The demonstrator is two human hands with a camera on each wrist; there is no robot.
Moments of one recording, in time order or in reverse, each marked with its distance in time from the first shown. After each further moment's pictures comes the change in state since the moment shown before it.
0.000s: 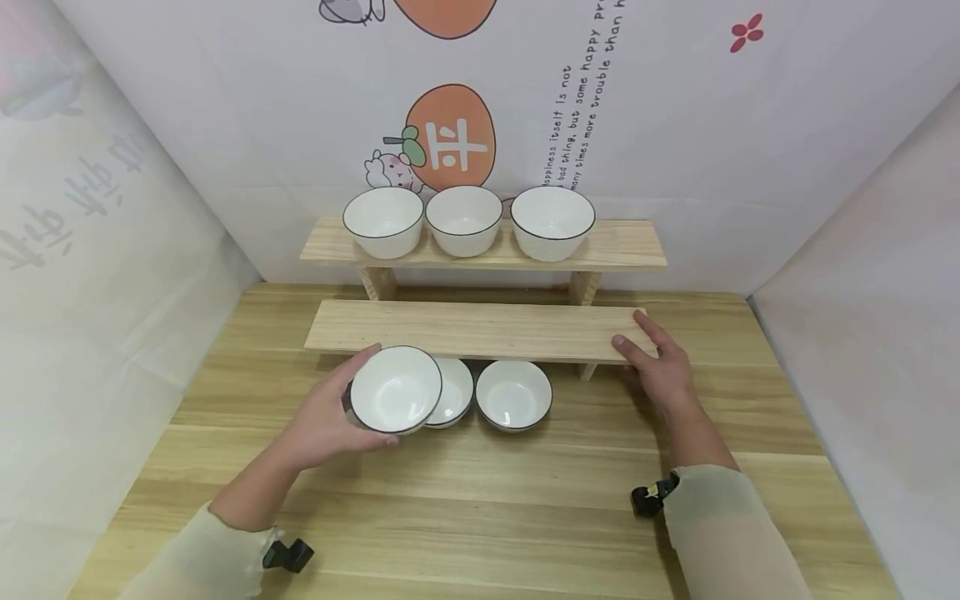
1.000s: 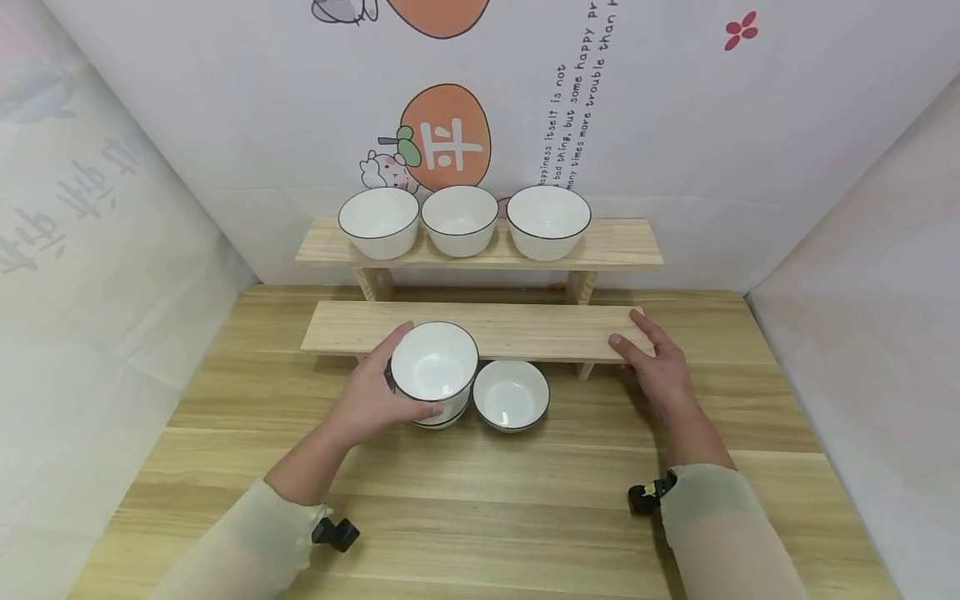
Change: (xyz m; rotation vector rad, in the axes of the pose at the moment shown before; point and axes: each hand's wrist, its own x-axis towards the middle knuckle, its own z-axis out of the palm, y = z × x) left_hand 0.043 0.030 0.042 -0.169 0.037 -0.153; right_hand 0.004 0.004 -0.001 0.044 -0.017 0.000
